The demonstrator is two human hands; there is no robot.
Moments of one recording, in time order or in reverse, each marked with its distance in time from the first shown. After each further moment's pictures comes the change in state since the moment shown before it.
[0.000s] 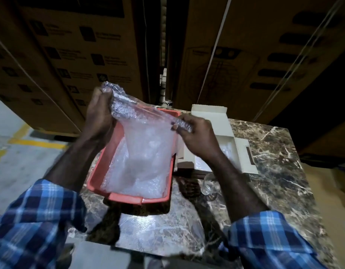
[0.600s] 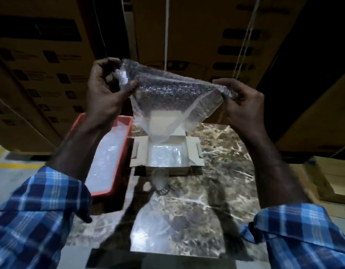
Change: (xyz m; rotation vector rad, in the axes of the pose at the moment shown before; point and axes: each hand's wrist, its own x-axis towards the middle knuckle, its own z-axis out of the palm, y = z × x) left_hand -0.074 0.029 0.178 0.256 -0.265 0.445; right_hand -0.074 0.034 -0.252 -0.064 0.511 -0.217
